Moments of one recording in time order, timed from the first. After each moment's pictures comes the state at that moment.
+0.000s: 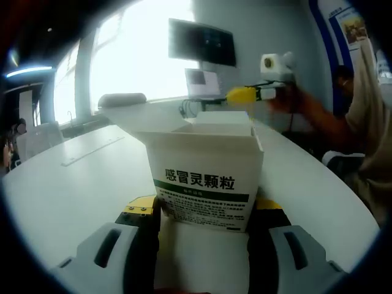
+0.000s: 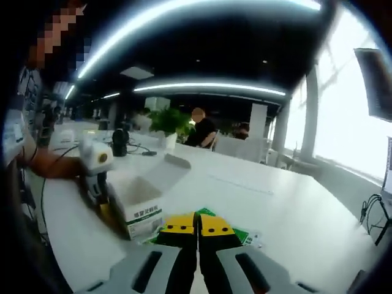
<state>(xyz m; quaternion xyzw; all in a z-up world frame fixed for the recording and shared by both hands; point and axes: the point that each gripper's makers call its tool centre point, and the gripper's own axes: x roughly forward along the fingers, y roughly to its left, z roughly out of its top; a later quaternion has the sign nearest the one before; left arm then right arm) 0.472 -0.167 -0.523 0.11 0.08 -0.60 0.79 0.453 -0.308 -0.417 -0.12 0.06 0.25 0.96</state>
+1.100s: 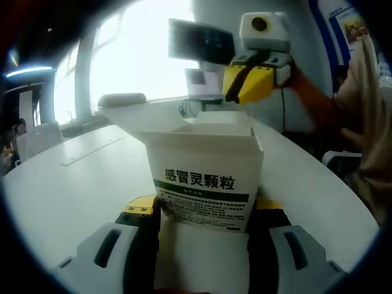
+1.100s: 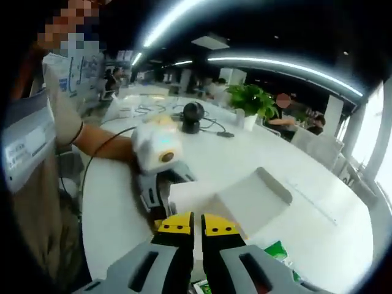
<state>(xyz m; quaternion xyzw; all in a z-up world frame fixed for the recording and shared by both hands) 0.471 -0.166 -0.523 0.11 0.08 -0.60 0.79 0.441 -0.171 -0.432 -0.22 0.16 0.48 0.83</state>
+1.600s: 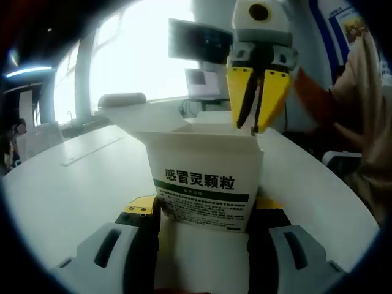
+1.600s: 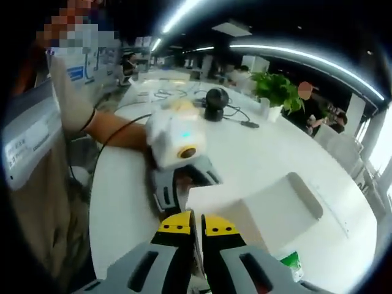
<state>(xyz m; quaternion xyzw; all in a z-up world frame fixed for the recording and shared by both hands) 0.471 -0.166 -0.522 0.11 0.08 -0.60 0.79 0.435 -0.141 -0.453 -0.26 0.21 0.53 0.78</state>
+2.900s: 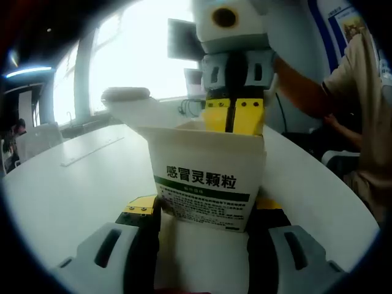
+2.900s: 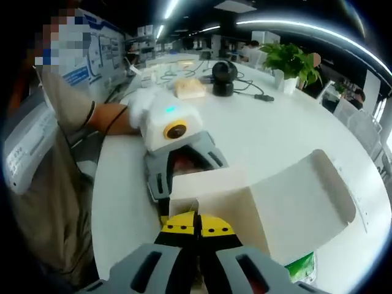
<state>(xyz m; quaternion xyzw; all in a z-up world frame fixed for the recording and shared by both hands) 0.470 -0.167 -0.522 0.11 0.08 -0.60 0.79 0.447 -0.138 -0.486 -0.26 0.30 0.56 0.73</state>
